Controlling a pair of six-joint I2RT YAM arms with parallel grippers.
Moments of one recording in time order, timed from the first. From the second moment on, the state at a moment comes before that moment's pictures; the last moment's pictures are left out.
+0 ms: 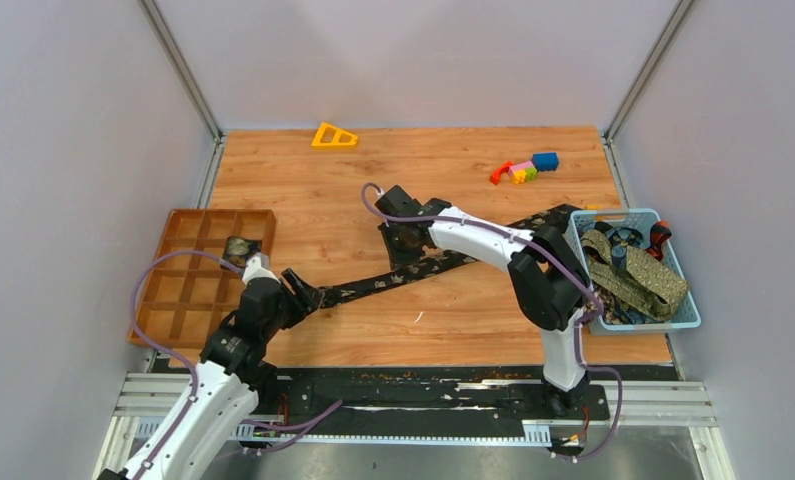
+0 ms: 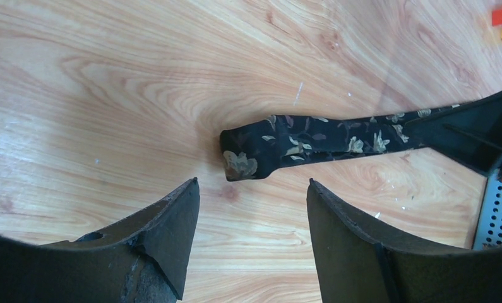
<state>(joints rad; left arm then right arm) -0.37 0.43 0.28 -0.49 -0.11 -0.89 0.81 1.99 1.51 -0.65 -0.02 0.45</state>
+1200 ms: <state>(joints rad) -0.37 0.33 0.26 -0.59 -0.19 -0.92 0.92 2.20 1.67 -0.56 -0.25 0.52</state>
